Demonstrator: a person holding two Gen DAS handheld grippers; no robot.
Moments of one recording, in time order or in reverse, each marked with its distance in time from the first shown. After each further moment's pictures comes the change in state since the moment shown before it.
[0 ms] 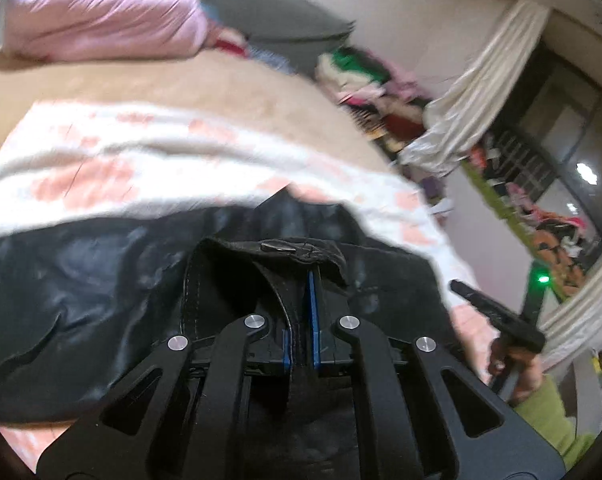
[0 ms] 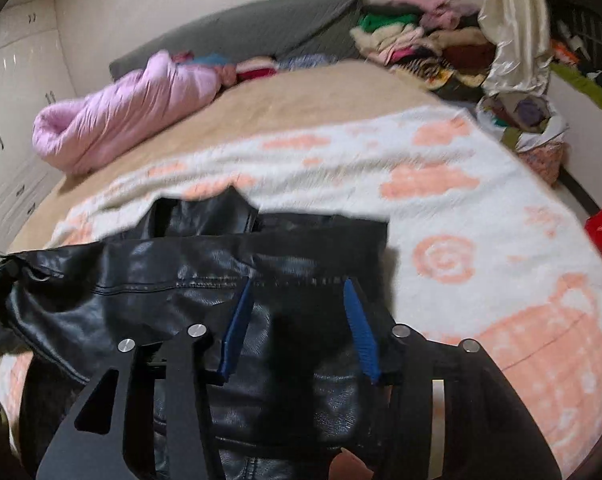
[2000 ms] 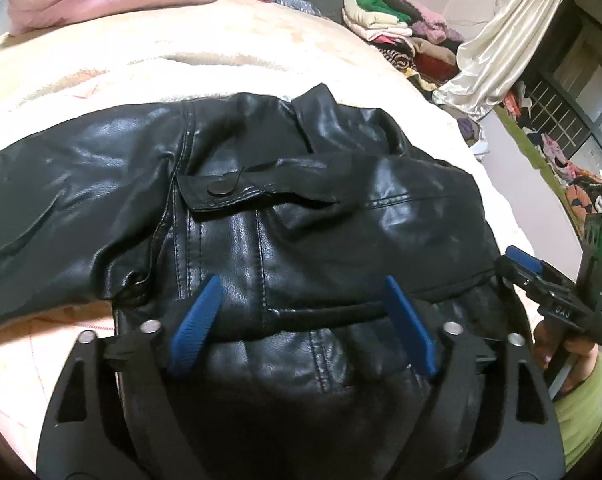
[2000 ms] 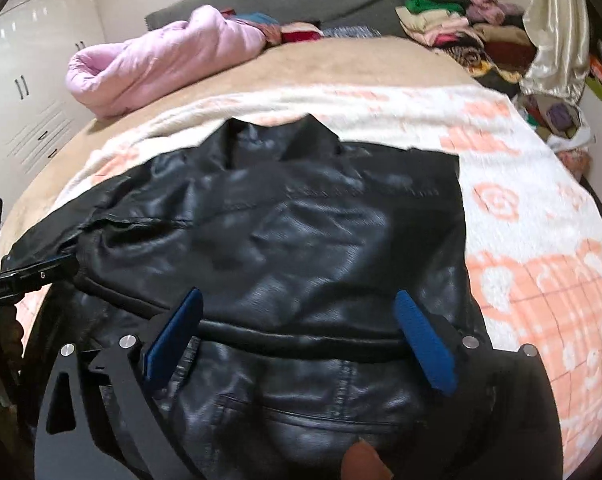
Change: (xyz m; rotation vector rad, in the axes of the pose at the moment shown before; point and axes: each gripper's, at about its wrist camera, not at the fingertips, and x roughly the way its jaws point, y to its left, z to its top) left arm 0.014 0.000 -0.061 0.028 0.170 0.105; right arm -0.031 0.070 -0.051 -0.121 0.088 0.057
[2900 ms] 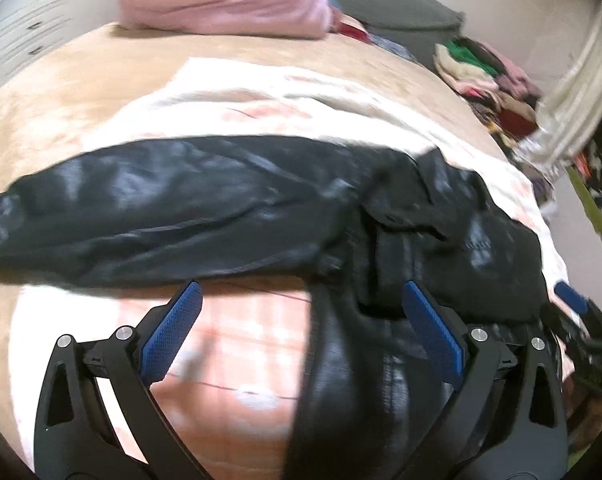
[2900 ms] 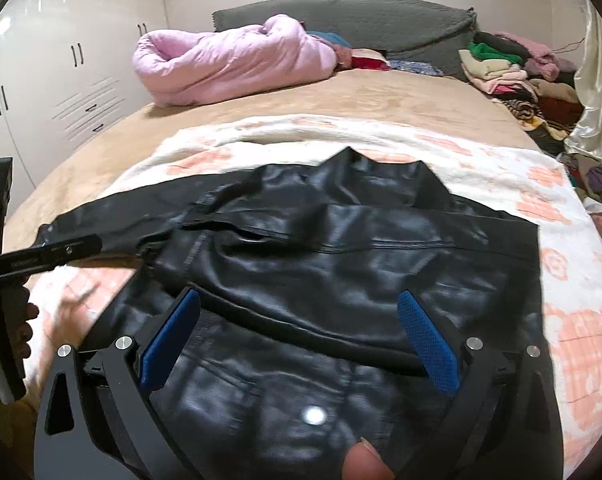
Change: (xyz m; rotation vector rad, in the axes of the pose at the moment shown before) left arm -0.089 0.069 -0.017 -0.185 -0.138 0.305; right arm -0.017 0.125 0.006 -0.173 -0.061 0.107
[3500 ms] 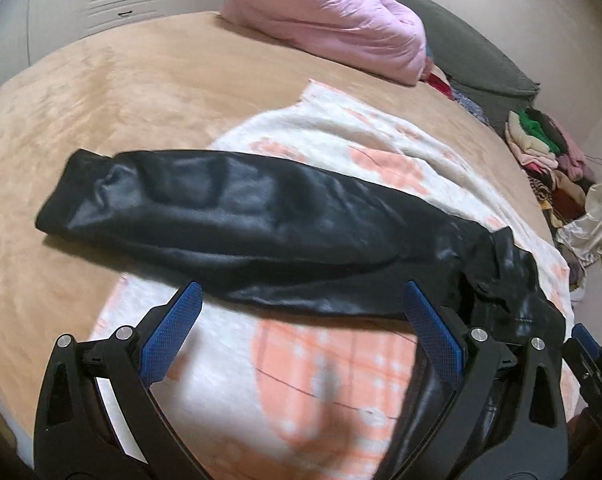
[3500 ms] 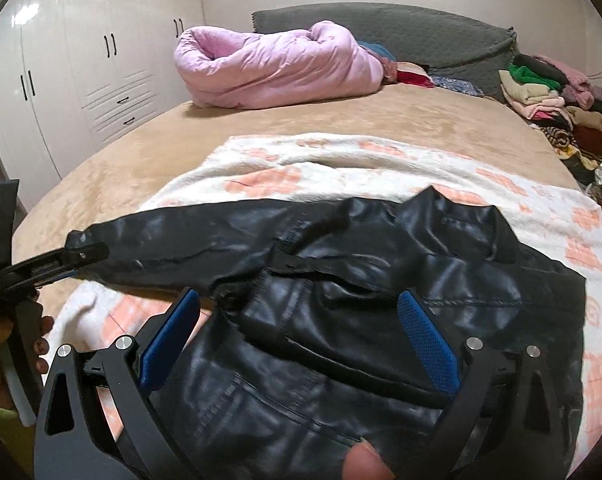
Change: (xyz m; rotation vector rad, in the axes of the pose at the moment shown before) left arm -0.035 0.103 0.012 -0.255 -0.078 0.144; right arm 0.022 0.084 0.047 -0.072 -0.016 0.081
